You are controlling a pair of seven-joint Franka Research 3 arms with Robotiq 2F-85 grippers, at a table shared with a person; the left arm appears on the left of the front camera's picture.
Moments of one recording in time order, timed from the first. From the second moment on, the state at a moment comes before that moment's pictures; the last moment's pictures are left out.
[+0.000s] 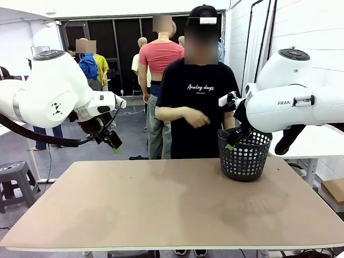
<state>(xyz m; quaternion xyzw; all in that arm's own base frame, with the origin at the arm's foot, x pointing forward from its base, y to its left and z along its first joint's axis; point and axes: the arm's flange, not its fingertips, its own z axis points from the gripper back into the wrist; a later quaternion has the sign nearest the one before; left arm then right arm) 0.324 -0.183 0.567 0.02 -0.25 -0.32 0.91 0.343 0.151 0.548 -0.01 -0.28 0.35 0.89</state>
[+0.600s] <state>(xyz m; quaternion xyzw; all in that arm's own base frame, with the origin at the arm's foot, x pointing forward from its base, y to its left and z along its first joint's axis) 0.324 -0.183 0.567 0.02 -0.25 -0.32 0.91 0.343 0.151 0.548 -0.01 -0.28 0.35 0.89</state>
